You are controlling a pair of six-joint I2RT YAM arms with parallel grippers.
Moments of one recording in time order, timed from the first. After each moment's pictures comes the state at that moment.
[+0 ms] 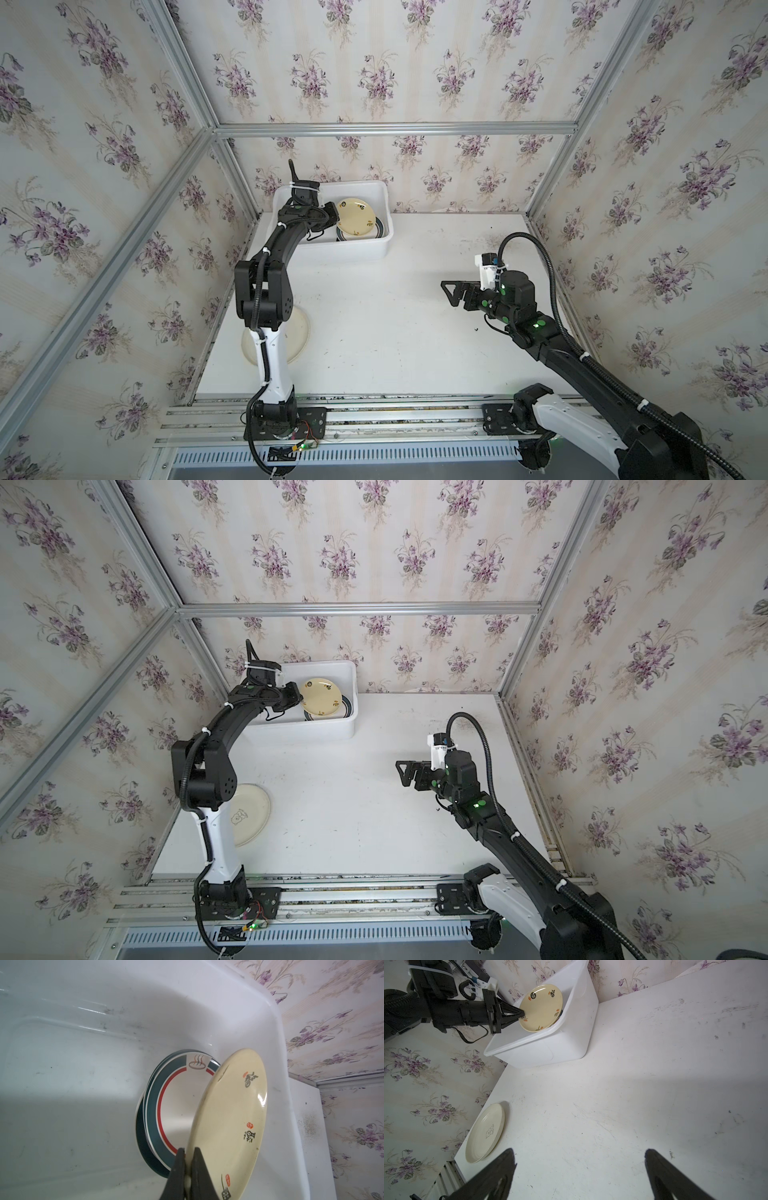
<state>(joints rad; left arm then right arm) -0.06 2.15 1.93 -0.57 0.26 -0.43 0.35 0.96 0.59 -0.09 -0.28 0.48</state>
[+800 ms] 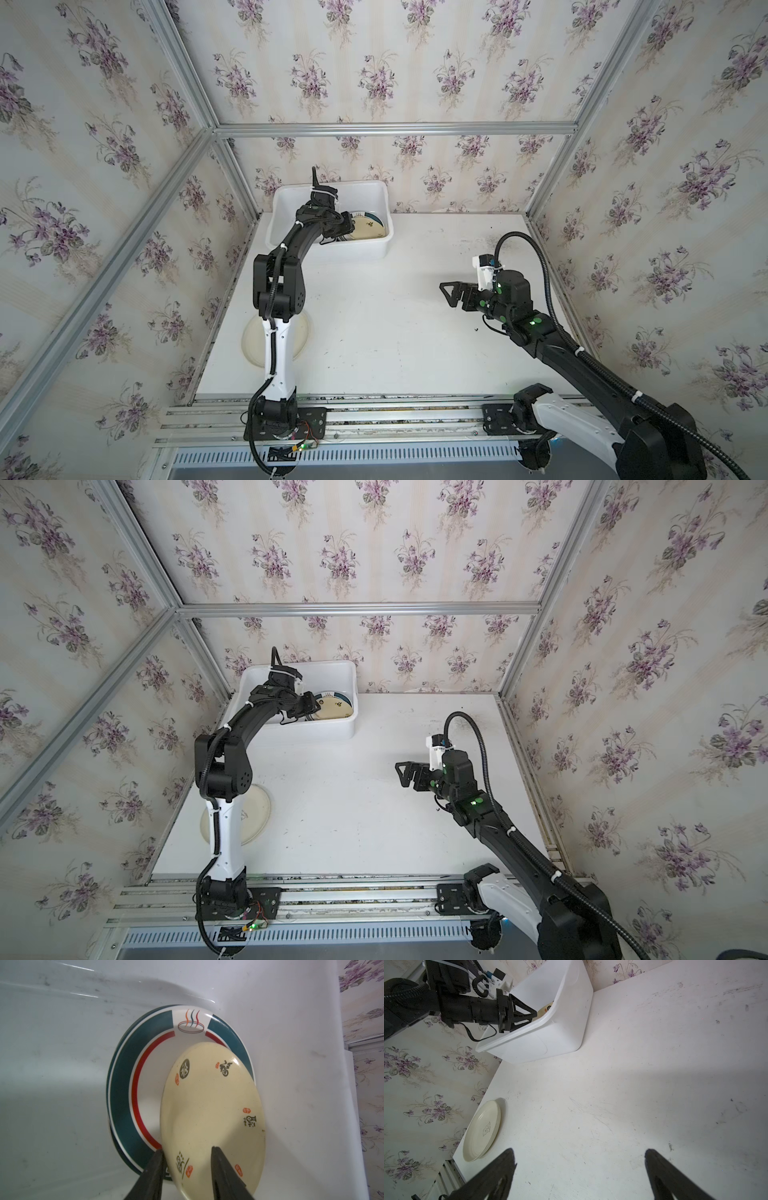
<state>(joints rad) -0.12 2.28 2.06 -0.69 0.26 -0.33 0.35 0.99 0.59 -0.10 -0.28 0.49</state>
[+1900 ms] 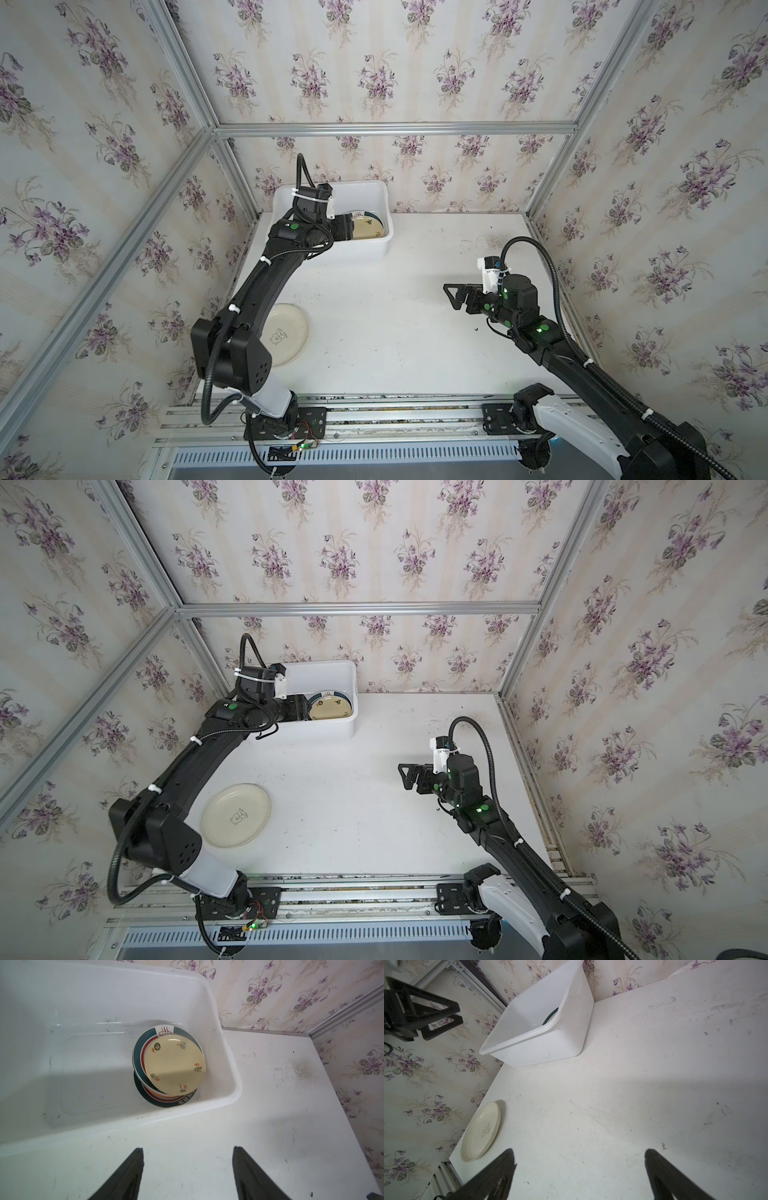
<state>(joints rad) -0.24 1.55 1.54 -0.68 0.05 -0.26 0.34 0.90 0.57 -0.12 -0.26 0.47</state>
